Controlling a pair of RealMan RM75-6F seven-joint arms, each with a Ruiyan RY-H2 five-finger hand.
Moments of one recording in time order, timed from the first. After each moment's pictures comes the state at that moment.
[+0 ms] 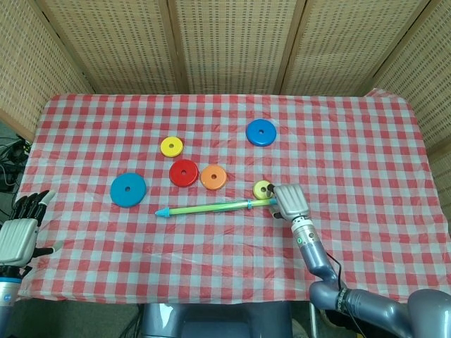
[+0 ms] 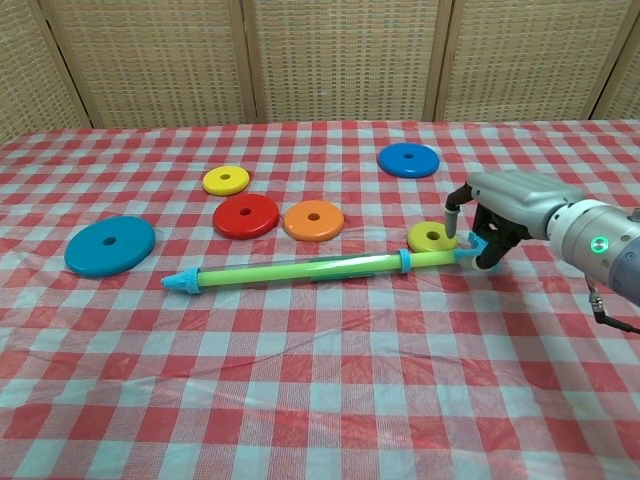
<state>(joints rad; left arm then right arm) -0.15 -1.20 -0.05 -1.56 1.42 1.37 0.06 0.65 -1.74 0.26 -1.27 -1.07 0.99 -0.44</state>
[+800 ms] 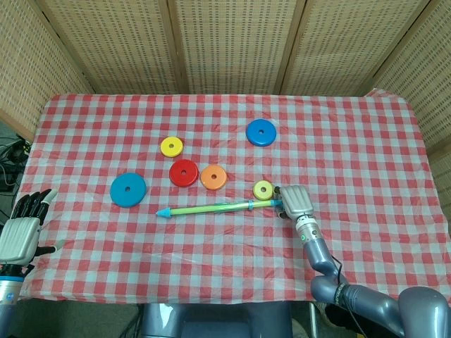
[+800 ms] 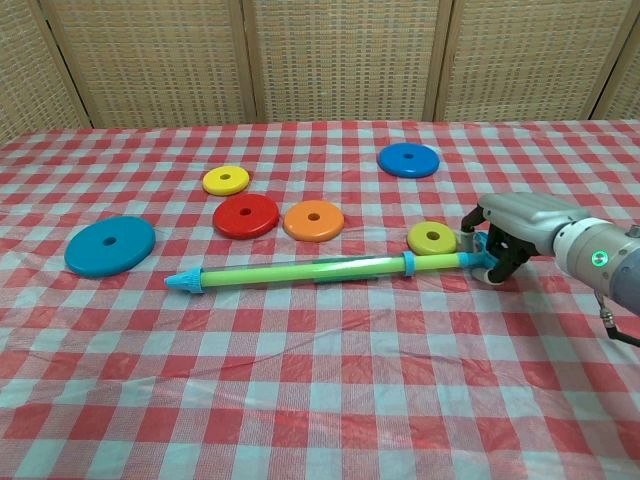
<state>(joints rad) -0.16 -1.20 -0.05 -1.56 1.41 1.37 0.07 0.67 -1.77 0.23 -1.13 -1.04 0.93 -0.38</state>
